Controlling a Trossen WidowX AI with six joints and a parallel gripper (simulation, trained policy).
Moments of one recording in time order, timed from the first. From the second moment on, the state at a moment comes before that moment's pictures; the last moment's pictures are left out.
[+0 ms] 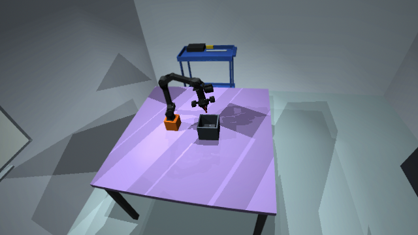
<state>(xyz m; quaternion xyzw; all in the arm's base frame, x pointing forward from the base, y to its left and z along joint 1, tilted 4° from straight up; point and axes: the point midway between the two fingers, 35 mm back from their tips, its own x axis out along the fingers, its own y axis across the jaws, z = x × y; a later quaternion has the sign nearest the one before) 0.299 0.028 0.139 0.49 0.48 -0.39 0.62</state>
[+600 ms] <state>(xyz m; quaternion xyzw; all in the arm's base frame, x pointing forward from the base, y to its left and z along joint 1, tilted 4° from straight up) 0.313 -0.014 0.120 0.46 0.49 -0.41 0.61</state>
